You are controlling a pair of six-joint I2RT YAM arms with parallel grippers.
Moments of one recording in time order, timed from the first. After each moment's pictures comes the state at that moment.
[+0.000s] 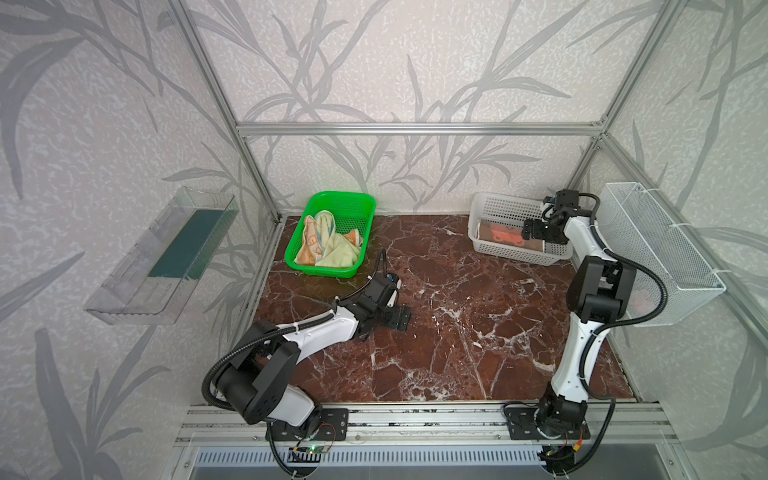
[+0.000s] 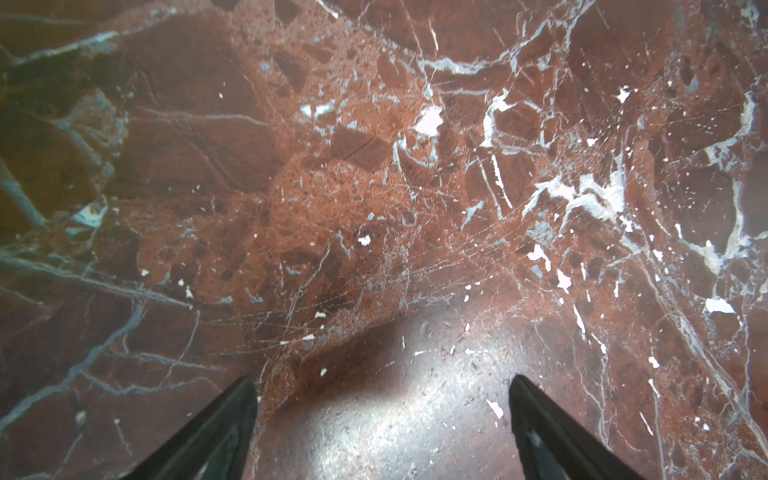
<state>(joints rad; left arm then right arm) -0.63 1.48 0.75 -0.18 0.04 -0.32 -0.22 2.19 1.95 -0.74 -0.13 -0.03</state>
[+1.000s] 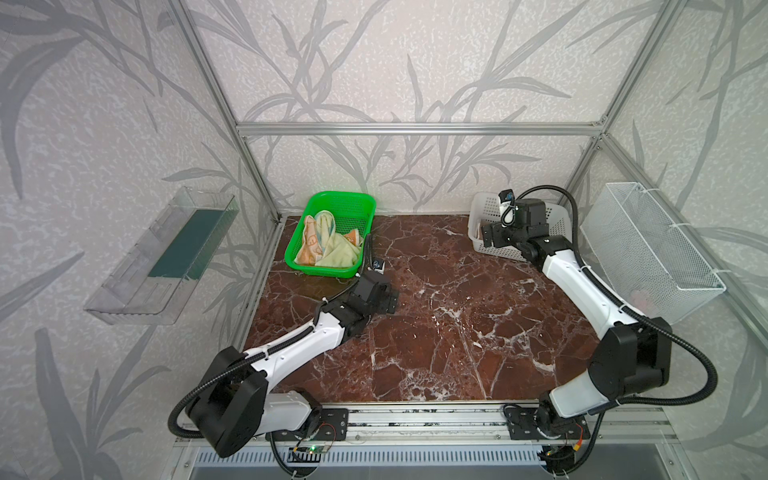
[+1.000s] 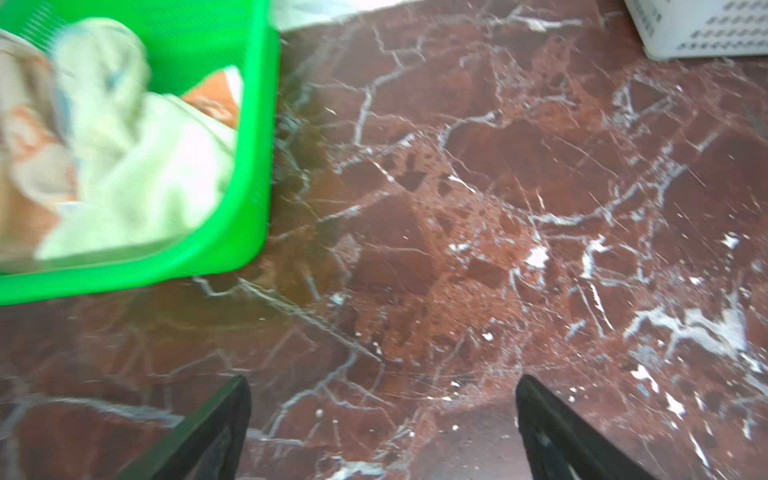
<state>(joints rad) -0.61 1.28 0.75 -0.19 -0.41 -0.23 0.20 1.54 1.30 -0.34 0.01 -0.02</state>
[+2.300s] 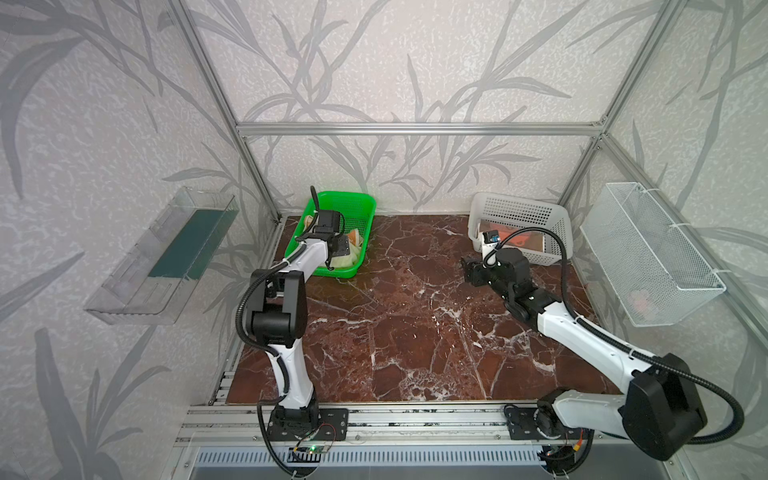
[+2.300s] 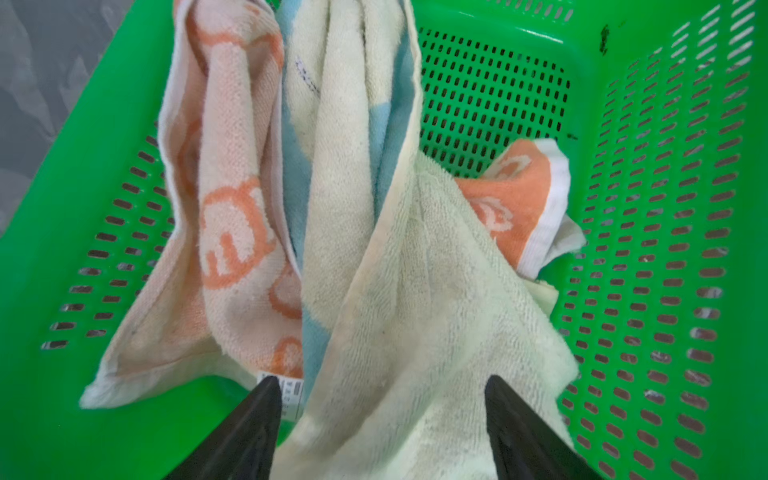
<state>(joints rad) -0.06 1.97 1.49 -0.44 -0.23 -0.22 0.49 1.29 0.83 0.03 0.16 0.14</state>
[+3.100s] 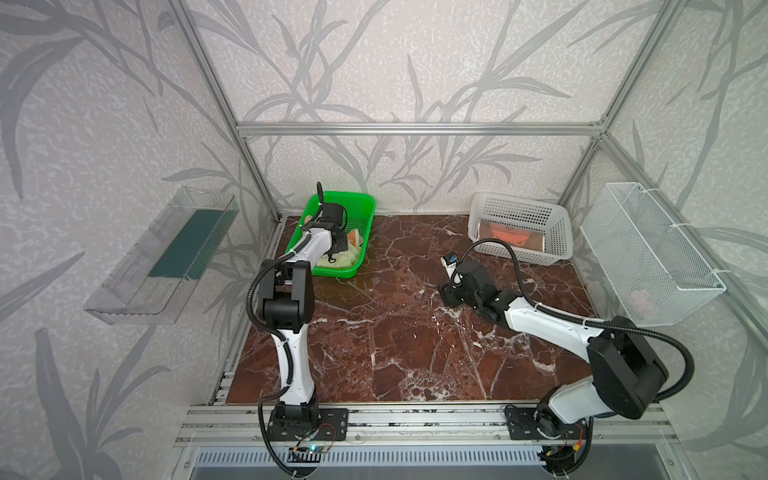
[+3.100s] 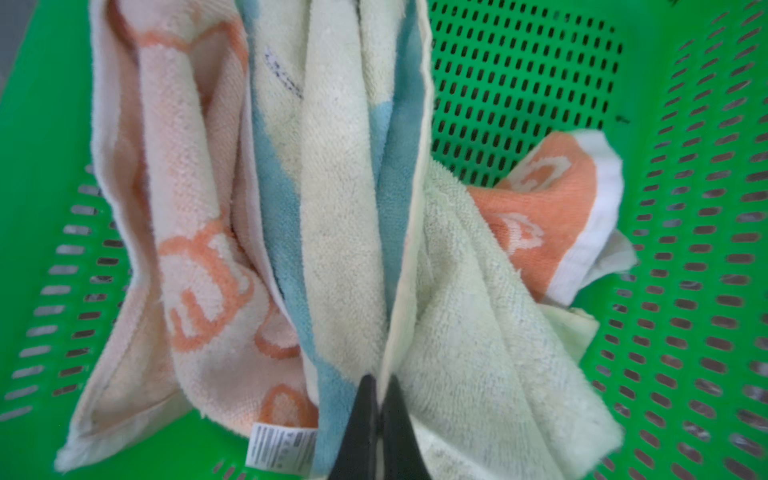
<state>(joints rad) -0.06 2.08 1.68 -0.60 -0.22 -0.20 0.66 1.53 0.88 -0.04 0.15 0.07</state>
